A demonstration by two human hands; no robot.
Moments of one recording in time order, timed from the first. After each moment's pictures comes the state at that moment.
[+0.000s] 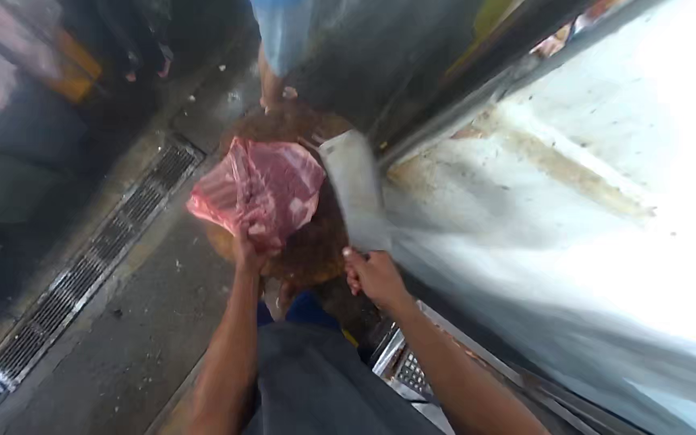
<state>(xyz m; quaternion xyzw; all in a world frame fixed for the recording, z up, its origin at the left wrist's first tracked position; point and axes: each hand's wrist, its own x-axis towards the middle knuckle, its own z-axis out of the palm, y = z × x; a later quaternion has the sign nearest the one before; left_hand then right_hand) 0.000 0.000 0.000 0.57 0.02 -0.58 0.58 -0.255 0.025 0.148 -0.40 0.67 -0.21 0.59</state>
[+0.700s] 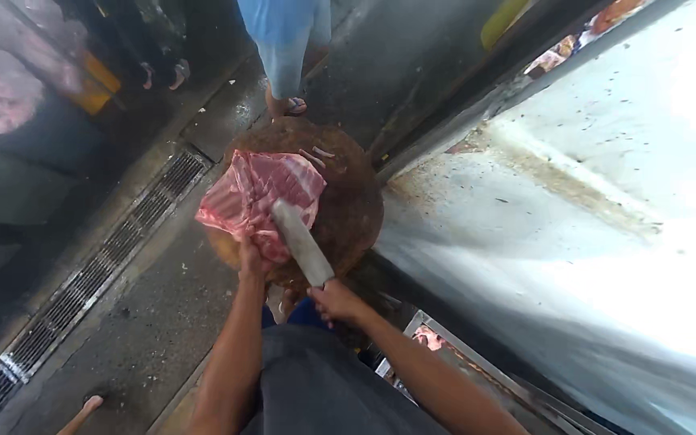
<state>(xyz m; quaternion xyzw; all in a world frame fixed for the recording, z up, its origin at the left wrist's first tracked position) -0.013 -0.007 0.001 0.49 0.05 -0.61 0.62 -0.231 0.048 0.078 -0.35 0.62 0.00 0.70</state>
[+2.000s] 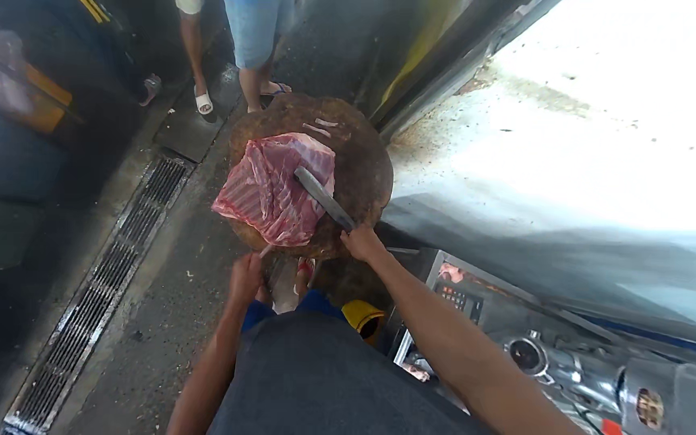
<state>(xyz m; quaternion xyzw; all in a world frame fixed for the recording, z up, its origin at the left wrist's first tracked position) 0.141 0.088 0.028 0.66 -0.43 -0.57 0.22 -0.180 0.026 0.055 -0.52 0.74 0.19 0.39</state>
